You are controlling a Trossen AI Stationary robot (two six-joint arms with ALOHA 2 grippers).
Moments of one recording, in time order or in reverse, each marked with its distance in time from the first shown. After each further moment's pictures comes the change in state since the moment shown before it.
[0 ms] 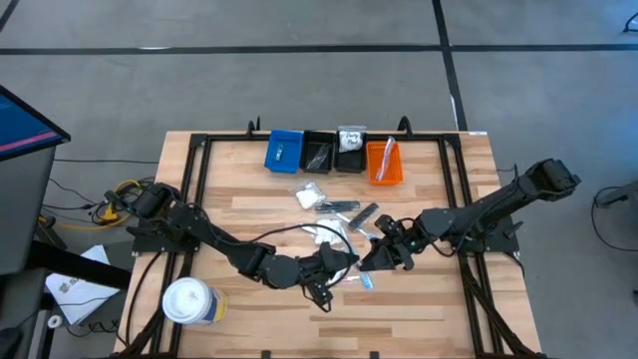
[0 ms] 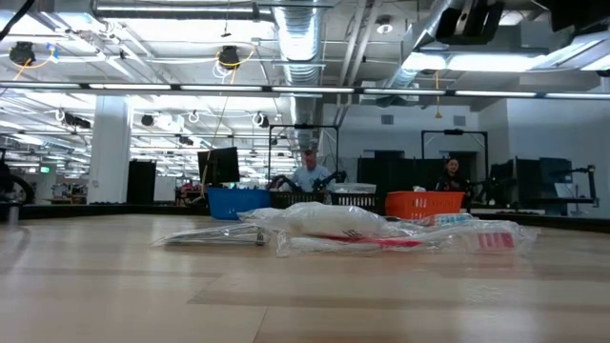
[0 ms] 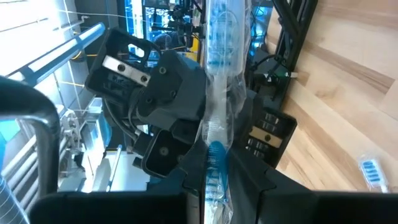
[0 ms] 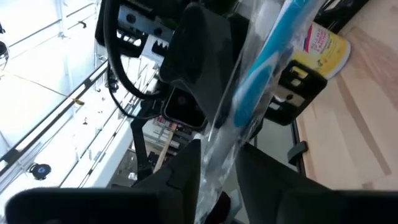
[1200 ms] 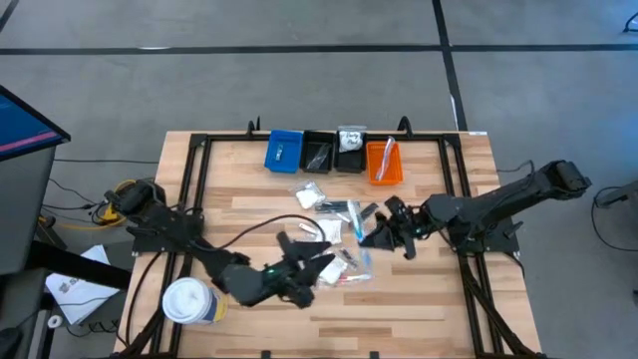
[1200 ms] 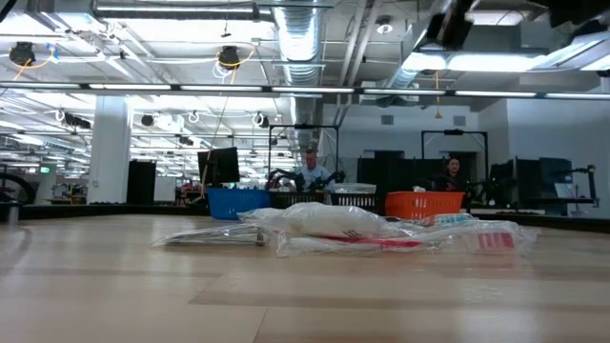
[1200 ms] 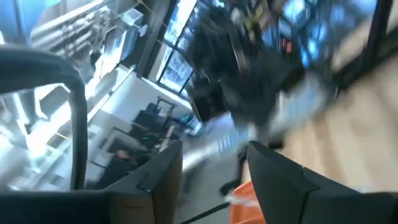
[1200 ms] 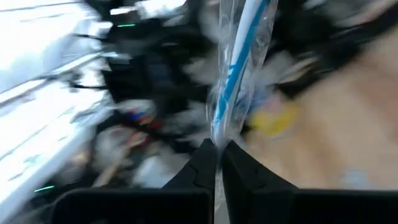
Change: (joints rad) left arm -0.153 -0.120 -0.006 0.089 -0.407 -0.356; right arm -0.105 -0.155 0.004 -0.184 0.075 -0.278
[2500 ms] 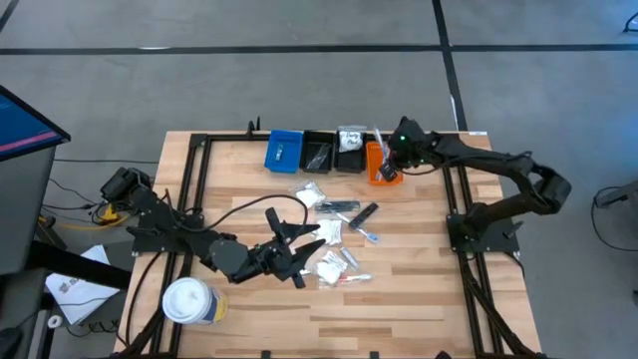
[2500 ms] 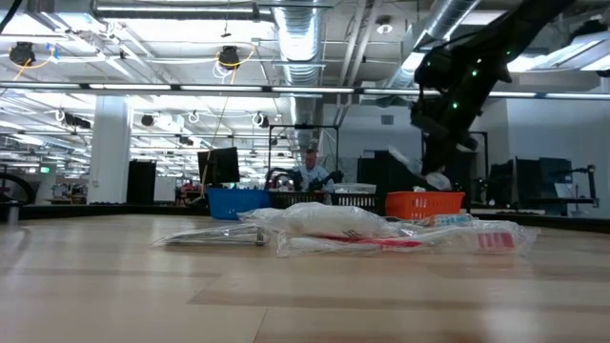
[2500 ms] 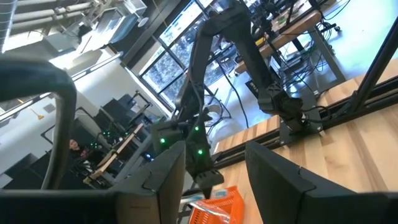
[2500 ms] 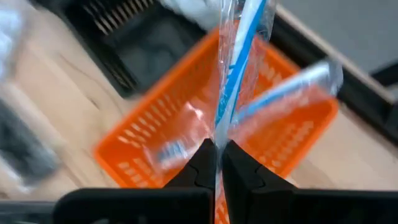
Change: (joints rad) left arm 0.064 -0.169 -0.167 -0.003 0.134 -0.305; right arm -0.925 0.247 0.238 -0.996 0.123 -0.789
